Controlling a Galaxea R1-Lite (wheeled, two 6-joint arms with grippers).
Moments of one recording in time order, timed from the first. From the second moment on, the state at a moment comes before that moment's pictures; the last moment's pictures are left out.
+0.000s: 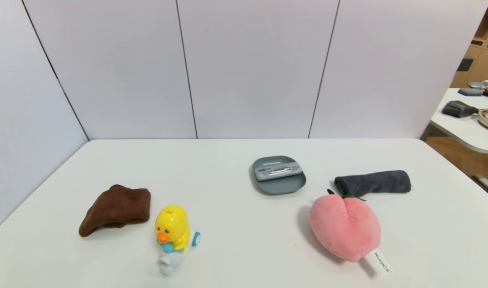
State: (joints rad) left arm 0.01 0.00 0.00 0.01 -0.02 0.05; right arm 0.00 0.00 0.00 0.00 -0.01 0.03
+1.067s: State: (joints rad) left arm 0.01 0.00 0.00 0.01 0.00 0.01; right arm 0.00 0.00 0.00 0.00 -0.01 0.03
